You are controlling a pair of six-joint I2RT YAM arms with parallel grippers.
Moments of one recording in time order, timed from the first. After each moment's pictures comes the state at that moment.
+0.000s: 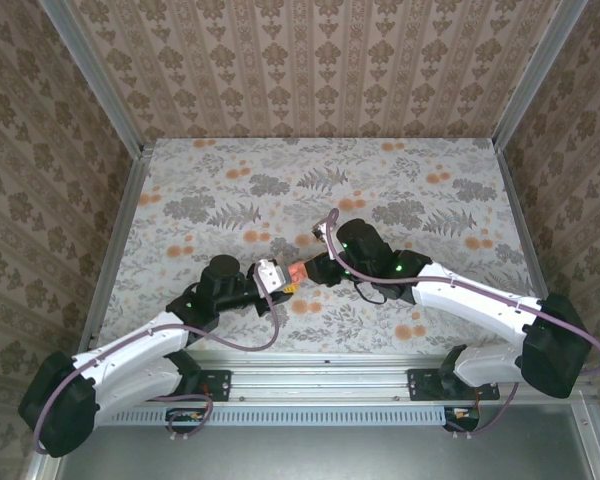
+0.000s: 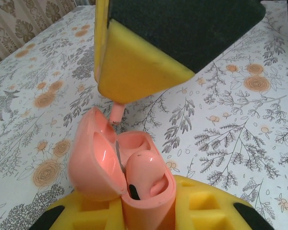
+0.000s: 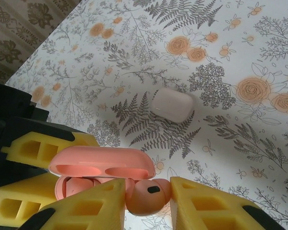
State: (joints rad) left arm -0.77 0.92 0.37 0.15 0.41 0.35; right arm 0.82 1.29 0.91 -0.25 -0.12 0.34
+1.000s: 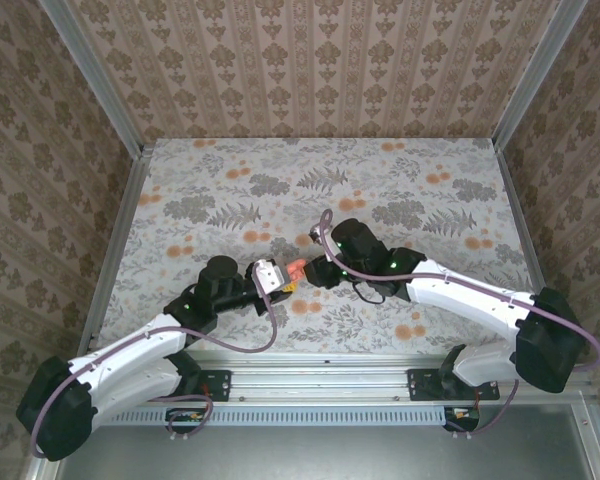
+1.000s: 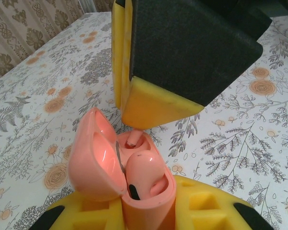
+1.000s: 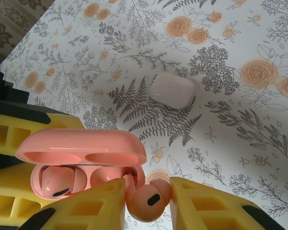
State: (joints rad) left arm -0.77 0.89 0.37 0.15 0.39 0.35; right arm 0.83 1.34 0.94 -0.31 -0.13 0.33
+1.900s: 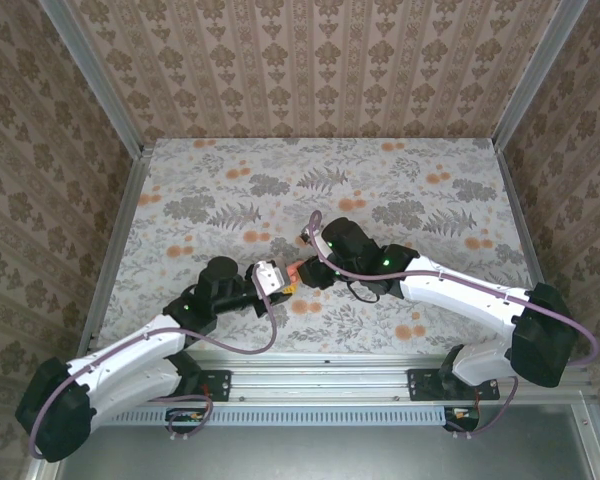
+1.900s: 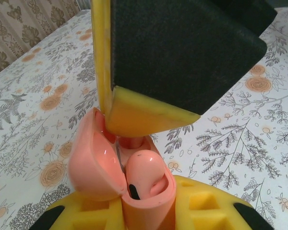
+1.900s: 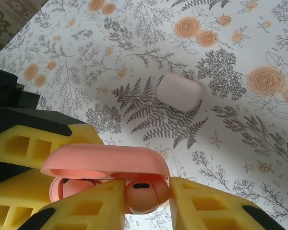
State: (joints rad) left arm -0.78 0.87 0.37 0.12 0.39 0.35; right arm 0.87 1.37 1.01 -0.37 -0.10 0.30
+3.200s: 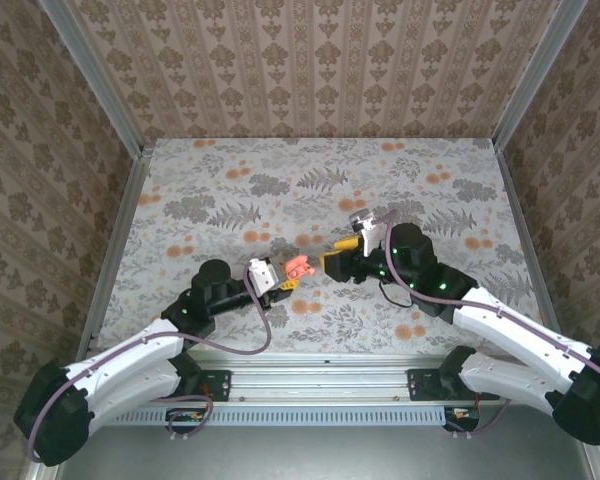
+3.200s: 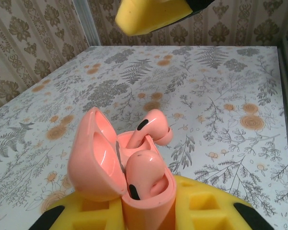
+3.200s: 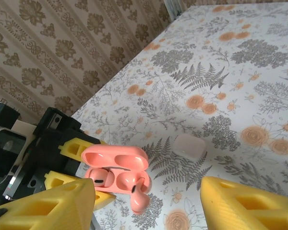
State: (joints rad) left arm -0.78 0.84 0.32 0.29 0.43 0.26; right arm 0.69 0.98 0.72 -0.07 -0.27 0.36
